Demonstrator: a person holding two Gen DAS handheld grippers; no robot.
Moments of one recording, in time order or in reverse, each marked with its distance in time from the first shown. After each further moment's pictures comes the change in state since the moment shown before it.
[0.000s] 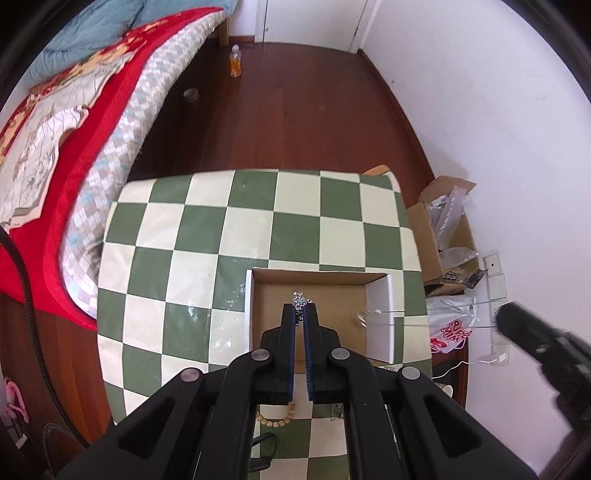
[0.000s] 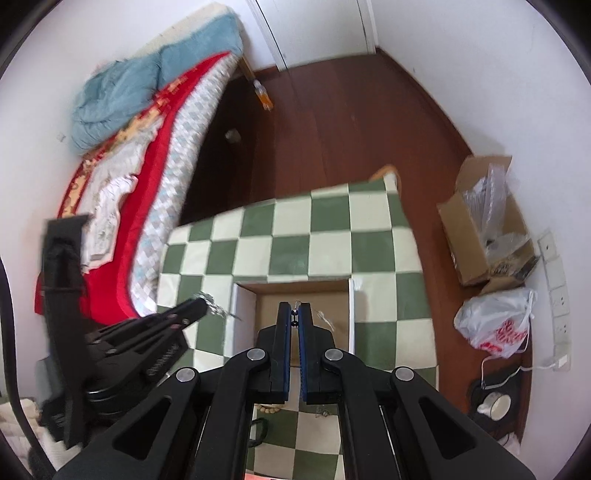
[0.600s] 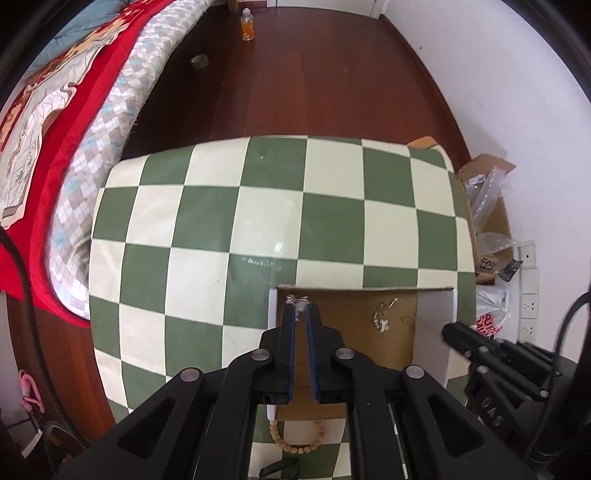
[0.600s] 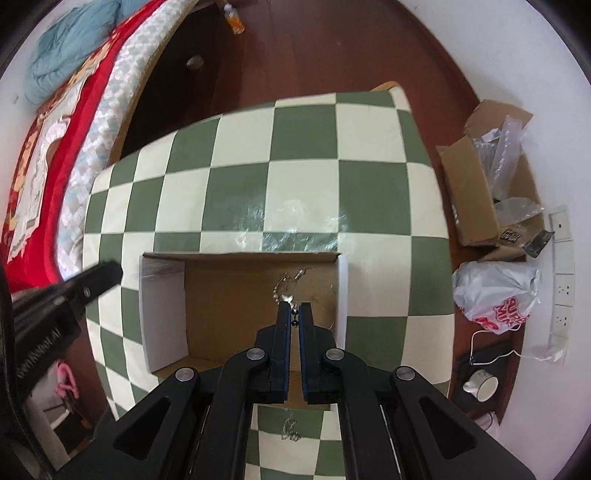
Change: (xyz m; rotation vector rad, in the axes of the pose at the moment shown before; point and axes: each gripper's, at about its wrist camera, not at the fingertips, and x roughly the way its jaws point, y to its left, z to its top) left arm 0.079 0.021 0.033 -0.003 0.128 0.079; right arm 0.166 -0.020 0.011 -0.024 0.279 -0.116
